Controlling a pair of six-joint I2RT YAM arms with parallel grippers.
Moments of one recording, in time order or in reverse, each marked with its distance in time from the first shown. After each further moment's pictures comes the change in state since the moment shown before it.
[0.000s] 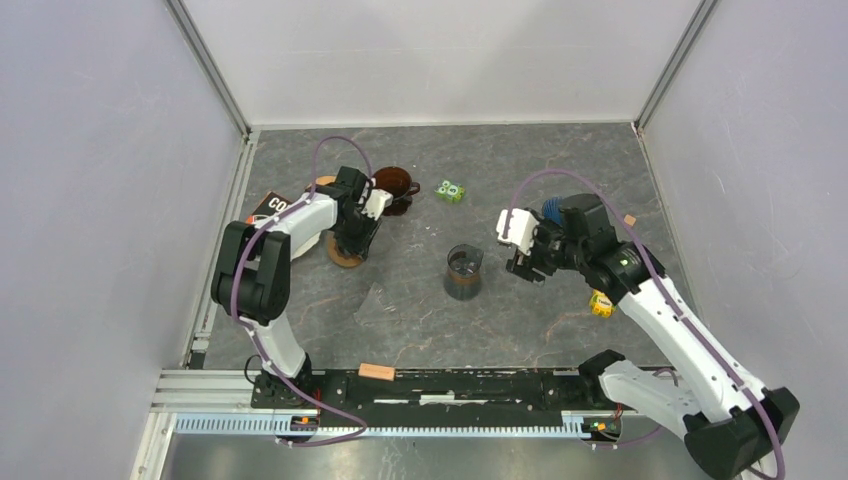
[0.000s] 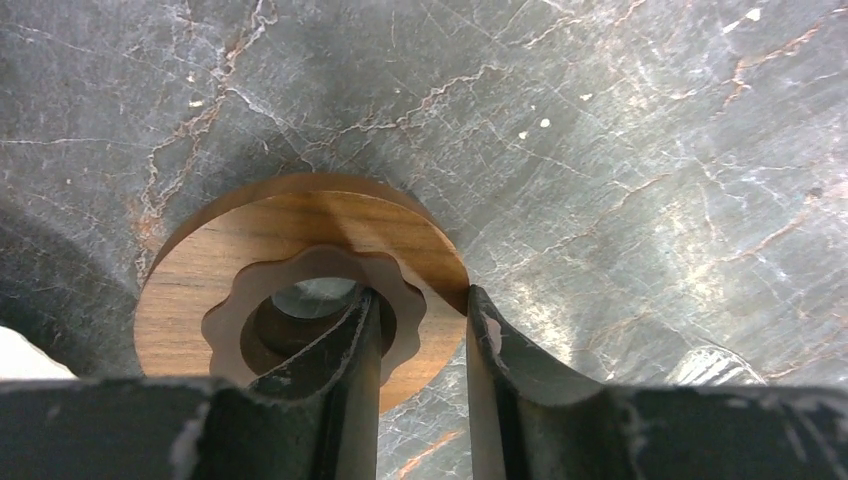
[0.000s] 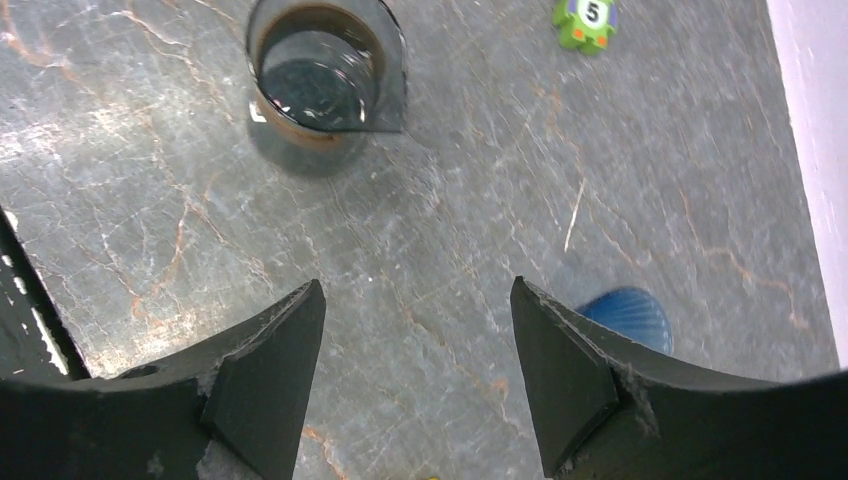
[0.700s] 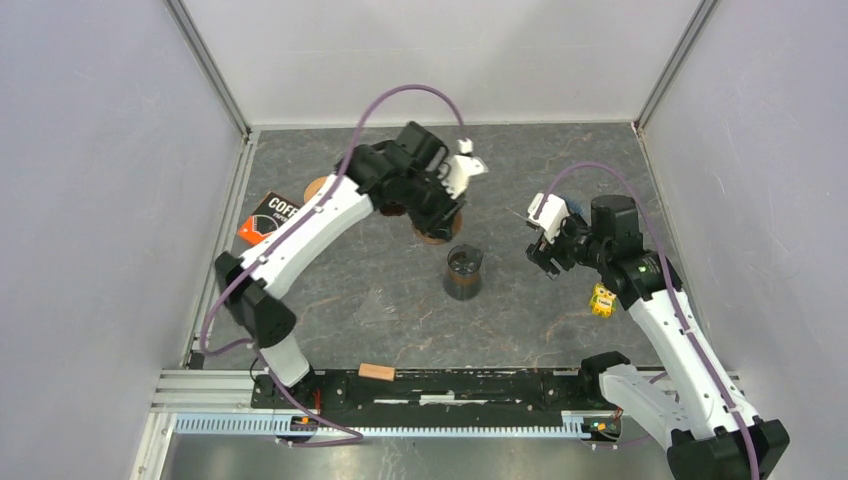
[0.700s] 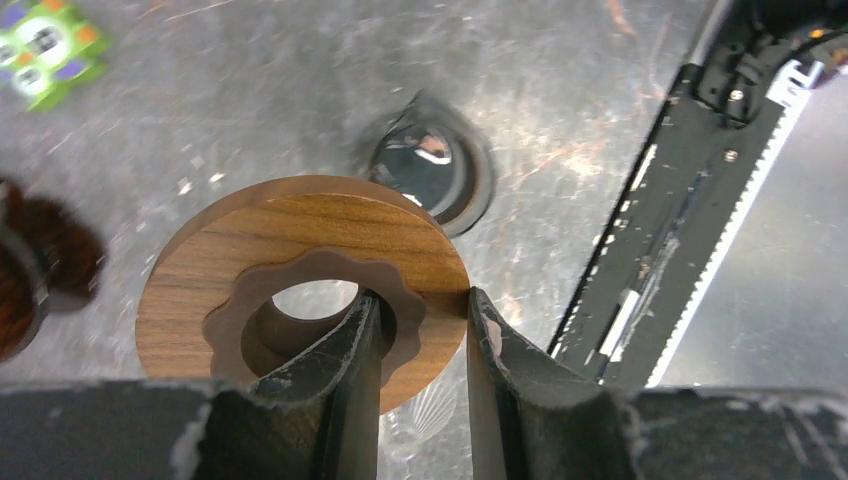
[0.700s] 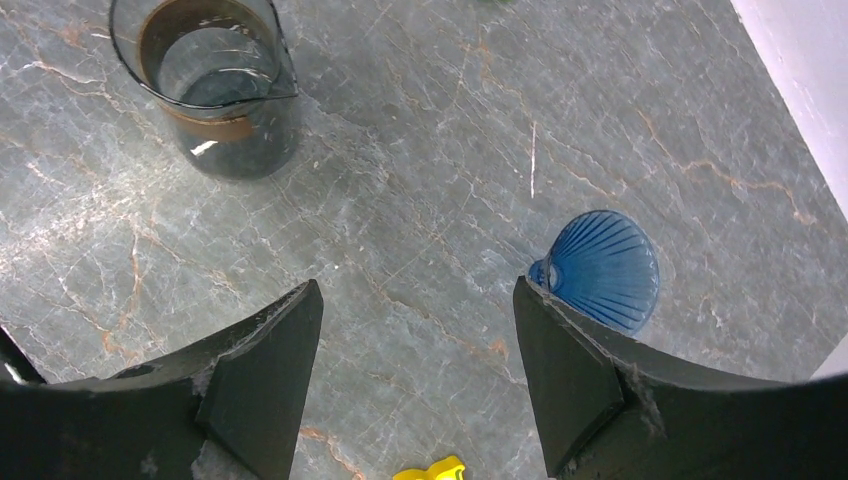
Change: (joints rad) left arm -0.416 -0.116 0.617 -0.387 0.255 -0.003; right arm -0.244 -0.105 -0.084 0.073 -0.073 0.088
